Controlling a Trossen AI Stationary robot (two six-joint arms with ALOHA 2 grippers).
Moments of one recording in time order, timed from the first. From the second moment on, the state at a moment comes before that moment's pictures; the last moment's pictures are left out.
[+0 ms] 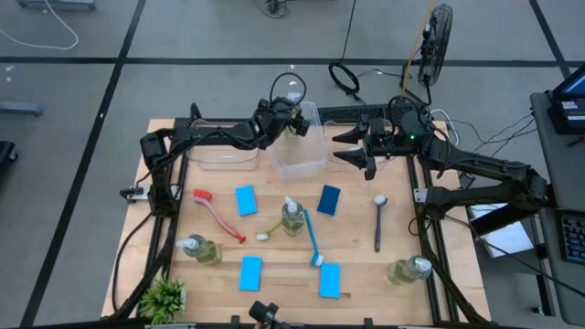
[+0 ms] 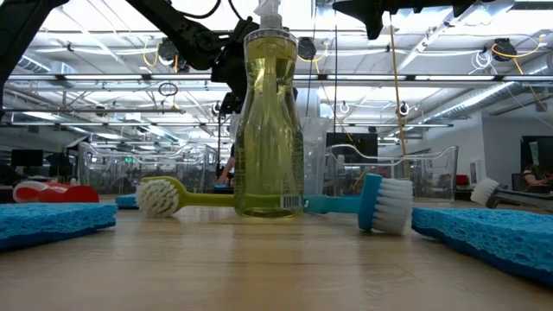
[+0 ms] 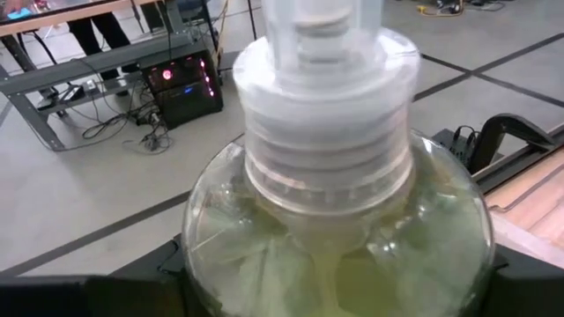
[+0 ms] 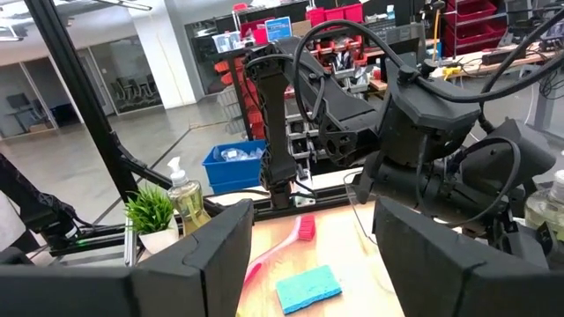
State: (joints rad) left arm 0.43 1.88 1.31 0.21 -0.61 -0.14; right arm -0.38 1.00 0.86 0.14 -0.40 0.20
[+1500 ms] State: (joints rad) left arm 0.42 1.86 1.31 0.19 -0.78 0.29; right arm -0.38 1.00 0.86 0.14 -0.40 0.20
